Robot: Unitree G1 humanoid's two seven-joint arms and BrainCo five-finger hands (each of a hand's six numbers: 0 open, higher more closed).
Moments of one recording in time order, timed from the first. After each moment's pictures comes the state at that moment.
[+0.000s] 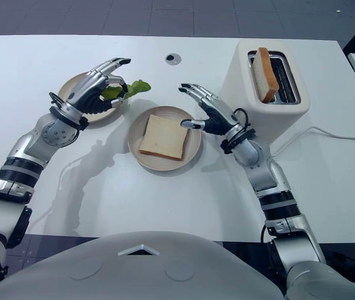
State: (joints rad) left arm -0.38 0.63 -0.28 0.41 0.49 -0.71 0.12; right arm -0.12 -0.40 0.15 0.00 -0.43 -0.38 0.14
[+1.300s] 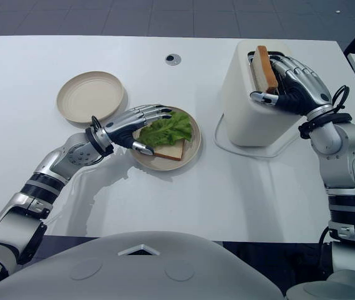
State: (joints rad) left arm -0.28 0.53 -0.36 0.33 0.56 -0.77 -0.11; right arm -0.06 -0.78 -0.15 -0.05 -0.47 -0.23 0.21
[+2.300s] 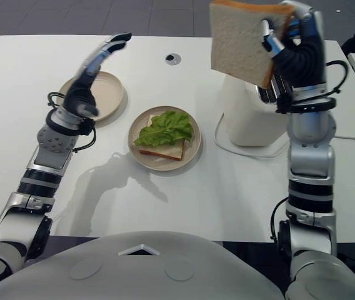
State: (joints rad) left arm -0.28 0.47 -0.16 0.14 0.01 -0.88 -0.12; right arm -0.21 -0.44 -0.13 -0.26 -0.14 -0.24 0.04
